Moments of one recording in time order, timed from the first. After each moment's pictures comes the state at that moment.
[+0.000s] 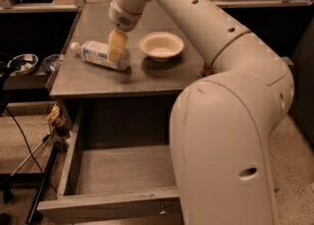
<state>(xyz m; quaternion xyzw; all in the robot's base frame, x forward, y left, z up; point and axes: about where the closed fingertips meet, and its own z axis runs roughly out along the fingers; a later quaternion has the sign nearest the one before) 0.724 0.130 0.885 -0.71 0.65 0.09 0.25</state>
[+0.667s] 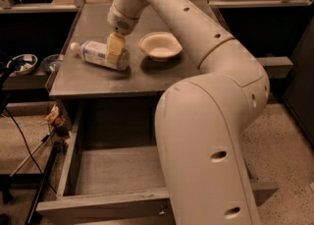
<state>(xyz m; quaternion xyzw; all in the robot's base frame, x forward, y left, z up) 0.740 0.140 0.862 -0.71 0.65 0.12 0.24</state>
